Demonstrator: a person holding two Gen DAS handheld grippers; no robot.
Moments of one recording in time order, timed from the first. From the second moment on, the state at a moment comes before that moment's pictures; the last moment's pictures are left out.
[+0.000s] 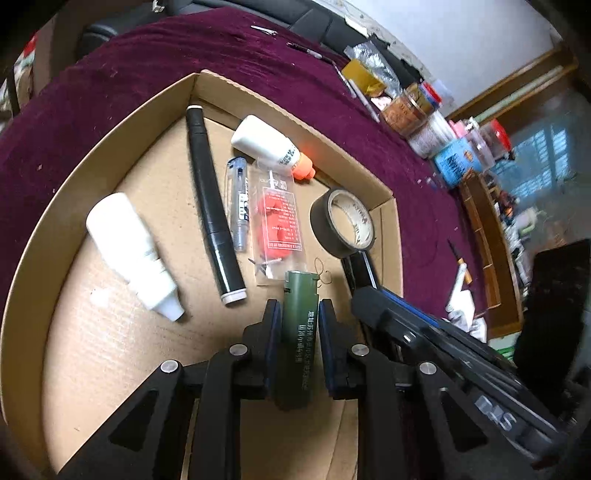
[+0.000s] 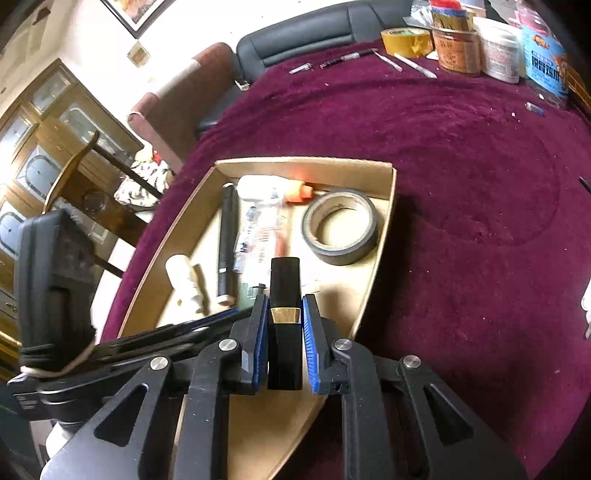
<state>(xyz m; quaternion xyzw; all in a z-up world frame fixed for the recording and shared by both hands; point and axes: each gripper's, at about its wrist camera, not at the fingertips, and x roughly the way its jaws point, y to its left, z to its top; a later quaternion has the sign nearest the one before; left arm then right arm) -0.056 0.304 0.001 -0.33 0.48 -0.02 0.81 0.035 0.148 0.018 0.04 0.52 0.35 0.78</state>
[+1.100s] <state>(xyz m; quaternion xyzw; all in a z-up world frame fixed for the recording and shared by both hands) -0.070 0.272 0.039 -0.33 0.44 0.00 0.83 0.016 -0.144 0.093 0.11 0.26 0.12 0.95</state>
